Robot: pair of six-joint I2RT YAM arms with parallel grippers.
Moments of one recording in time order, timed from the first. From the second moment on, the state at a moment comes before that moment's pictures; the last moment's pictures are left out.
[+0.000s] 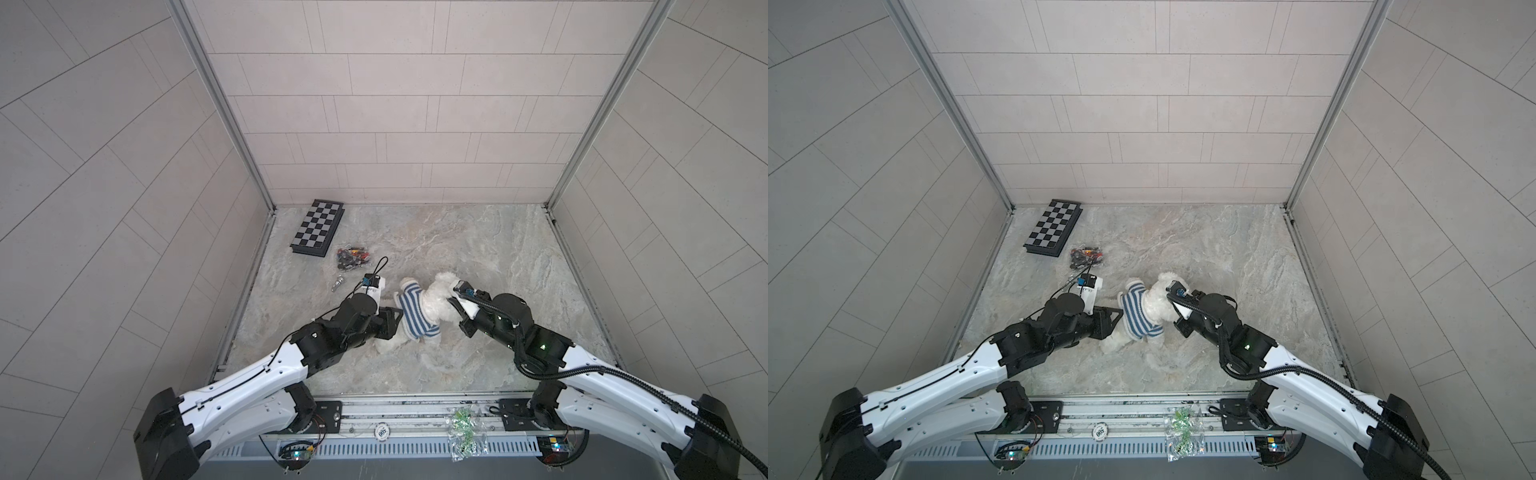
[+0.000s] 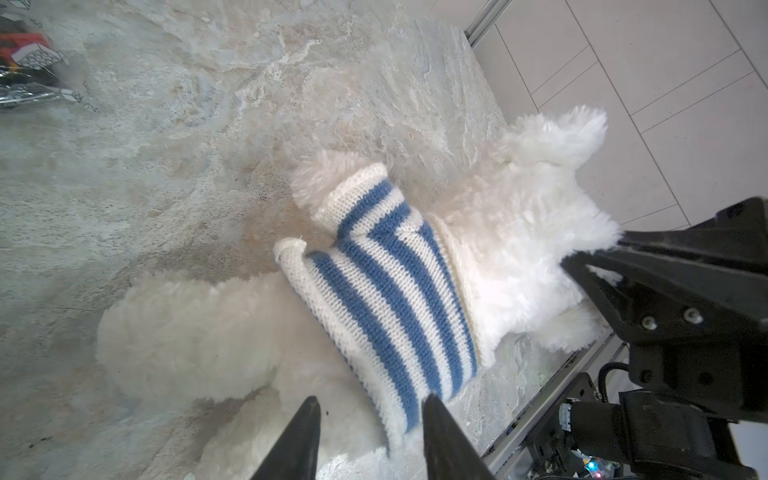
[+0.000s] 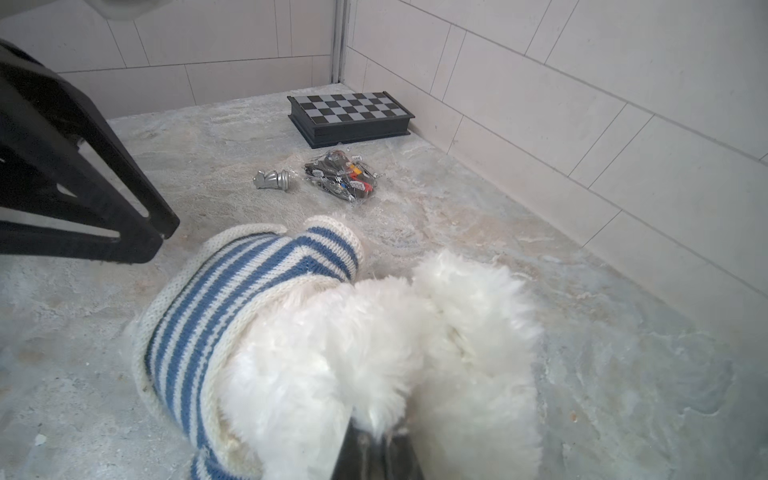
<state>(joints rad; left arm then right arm) -0.88 0.92 0.62 -0.28 -0.07 -0.70 0.80 0.84 0.50 -0.01 0.11 -0.20</state>
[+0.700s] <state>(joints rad) -0.88 0.98 0.62 -0.19 -0.07 -0.78 0.86 0.81 0.45 0.12 0.18 -0.31</state>
